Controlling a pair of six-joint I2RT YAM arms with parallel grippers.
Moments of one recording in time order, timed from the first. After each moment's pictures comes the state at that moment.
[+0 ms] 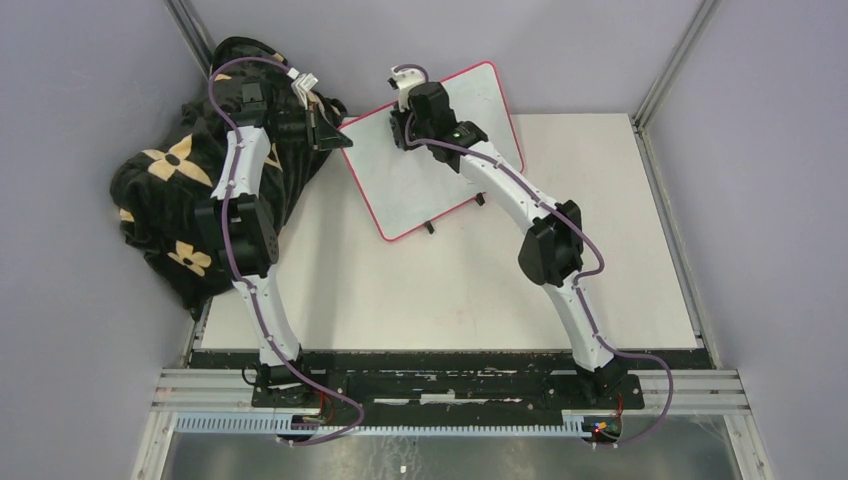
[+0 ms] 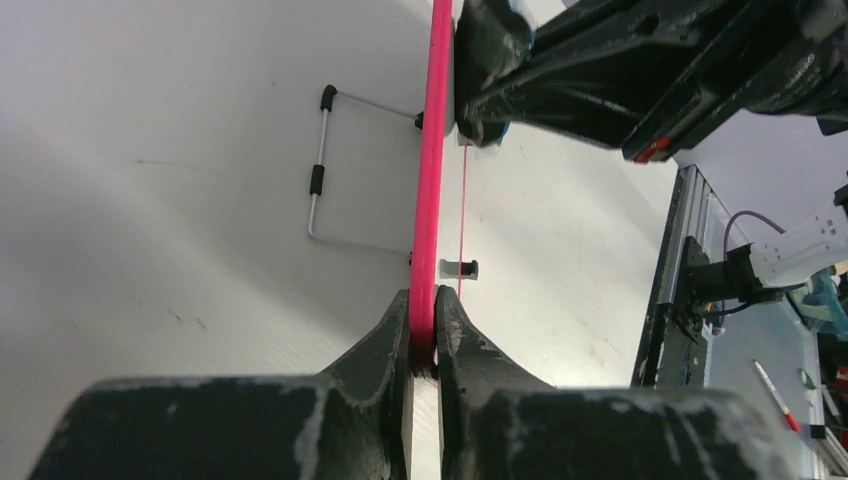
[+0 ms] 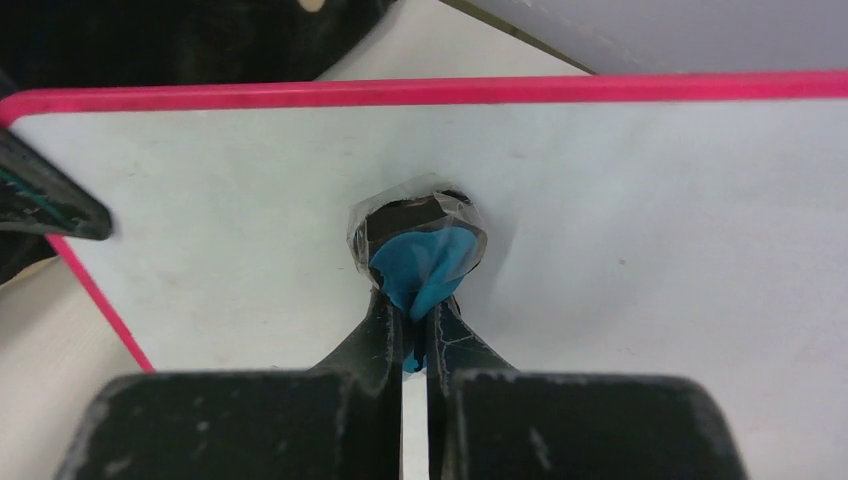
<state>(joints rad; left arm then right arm) 0.12 2.13 2.02 -0.74 1.20 0.23 0.67 2.37 2.41 -0.45 0.08 0.06</state>
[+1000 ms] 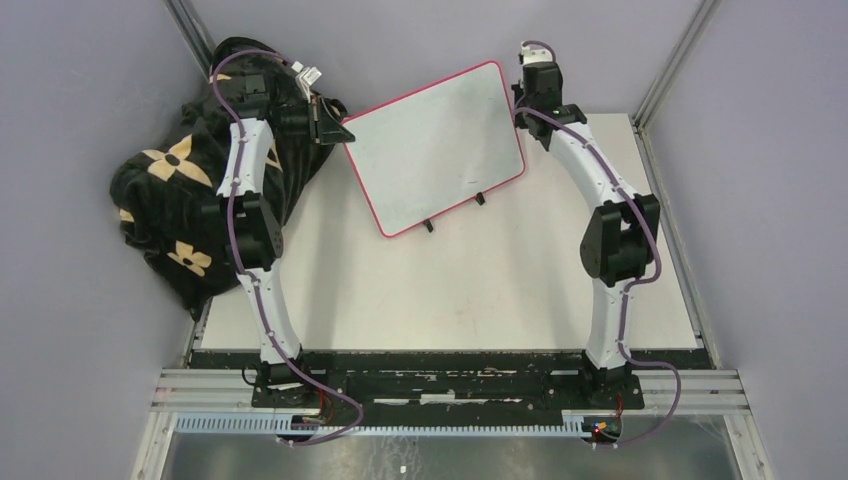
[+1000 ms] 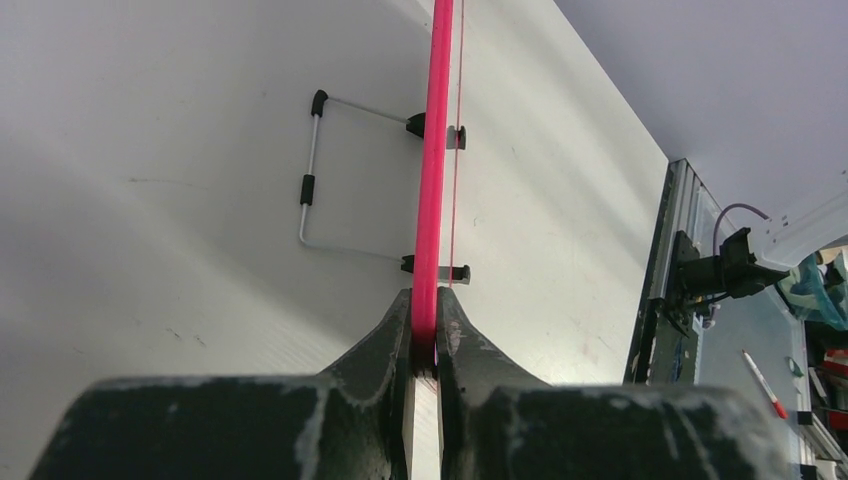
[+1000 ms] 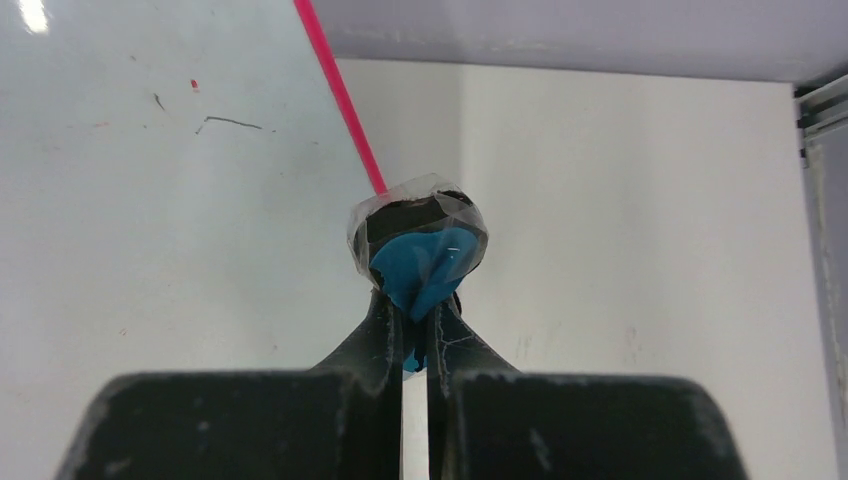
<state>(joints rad) 0.11 2.22 2.19 -0.86 1.19 0.25 0.25 2.13 2.02 -0.44 0.27 0.05</state>
